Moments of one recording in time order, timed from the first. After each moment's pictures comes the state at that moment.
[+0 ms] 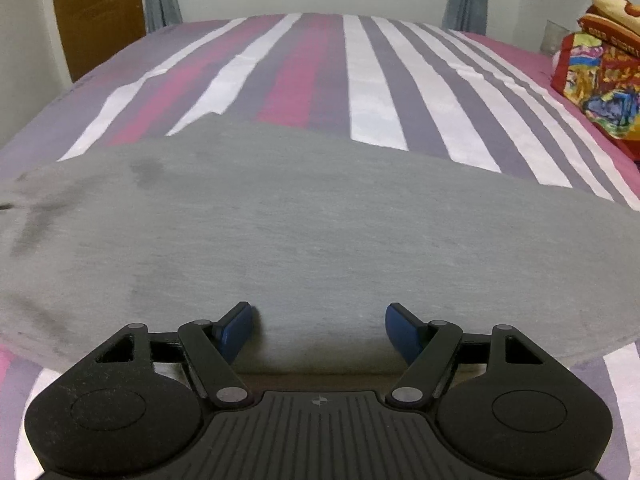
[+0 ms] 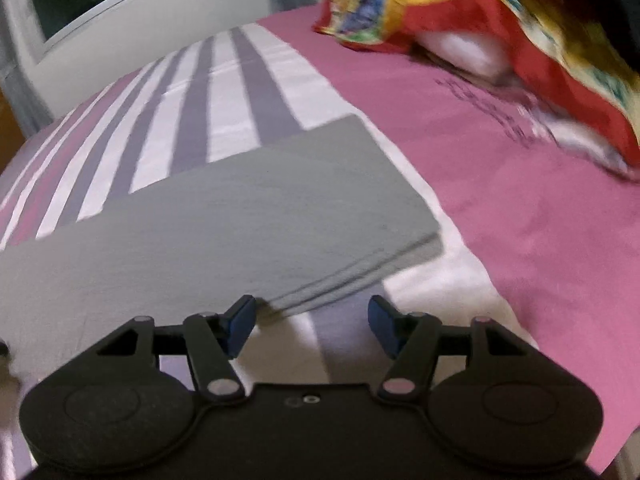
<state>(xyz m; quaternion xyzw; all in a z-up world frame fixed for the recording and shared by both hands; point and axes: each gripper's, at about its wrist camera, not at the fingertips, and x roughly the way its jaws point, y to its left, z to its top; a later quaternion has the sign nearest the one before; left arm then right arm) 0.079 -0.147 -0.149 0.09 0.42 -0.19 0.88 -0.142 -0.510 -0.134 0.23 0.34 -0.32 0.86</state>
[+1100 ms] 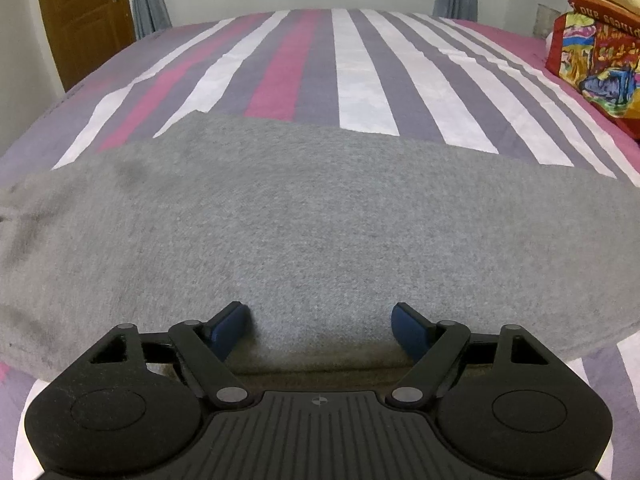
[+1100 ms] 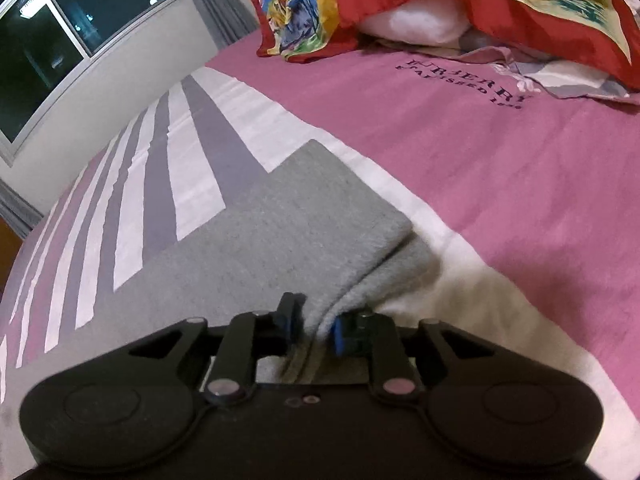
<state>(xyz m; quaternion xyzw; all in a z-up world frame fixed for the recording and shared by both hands) 0.079 -0.156 -0.155 0.11 0.42 -0.19 0.88 -0.122 -0.553 -0.145 0.33 0.26 -0.34 0.84</state>
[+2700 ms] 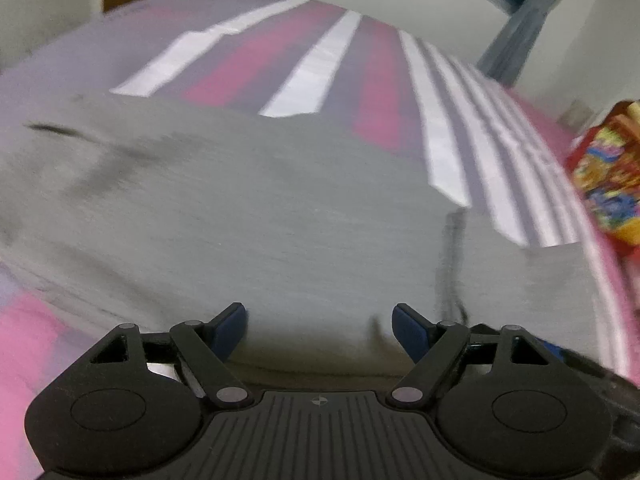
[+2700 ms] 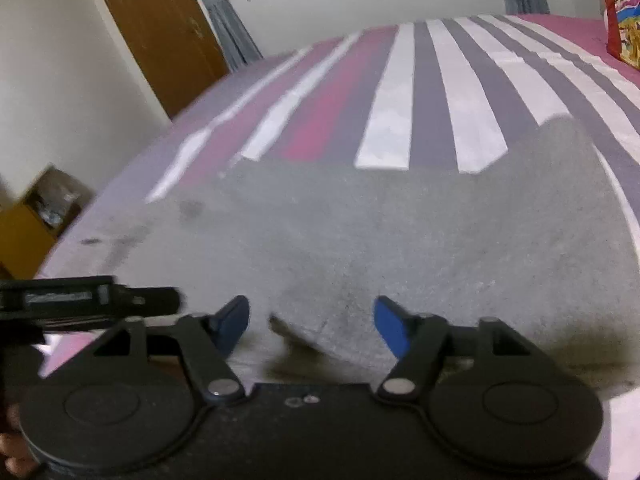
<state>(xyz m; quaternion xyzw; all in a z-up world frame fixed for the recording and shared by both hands) 0.128 -0.028 -0.134 -0.07 0.47 -0.20 0.86 0.043 -0.311 -0.128 0.16 0.34 -0.01 0.93</state>
